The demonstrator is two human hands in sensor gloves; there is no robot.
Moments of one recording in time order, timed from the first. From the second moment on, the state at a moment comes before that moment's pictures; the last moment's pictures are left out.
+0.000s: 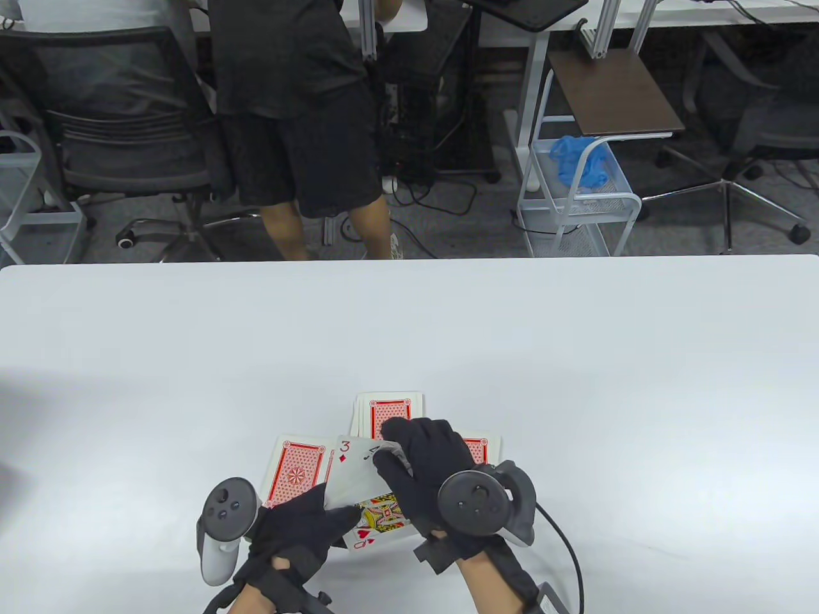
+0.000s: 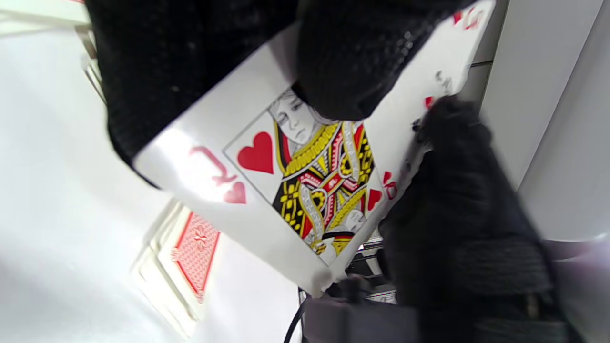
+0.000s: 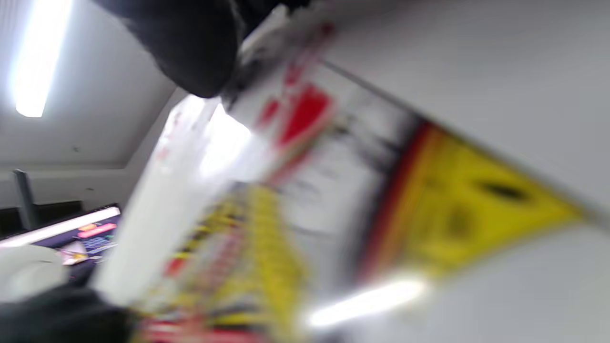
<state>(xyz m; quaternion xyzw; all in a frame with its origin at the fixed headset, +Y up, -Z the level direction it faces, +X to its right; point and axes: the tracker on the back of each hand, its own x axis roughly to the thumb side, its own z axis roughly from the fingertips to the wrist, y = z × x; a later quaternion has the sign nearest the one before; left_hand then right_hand) -0.199 -0.735 -0.218 -0.12 -0.13 0.63 0.76 0.043 -0.645 -0.235 0.24 -0.17 0.91 0.31</state>
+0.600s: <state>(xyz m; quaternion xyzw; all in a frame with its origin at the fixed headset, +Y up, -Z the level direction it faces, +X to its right) -0.218 -0.739 -0.220 -0.10 -0.05 0.63 0.77 0.028 -0.649 -0.226 0.23 -0.20 0.94 0.15</state>
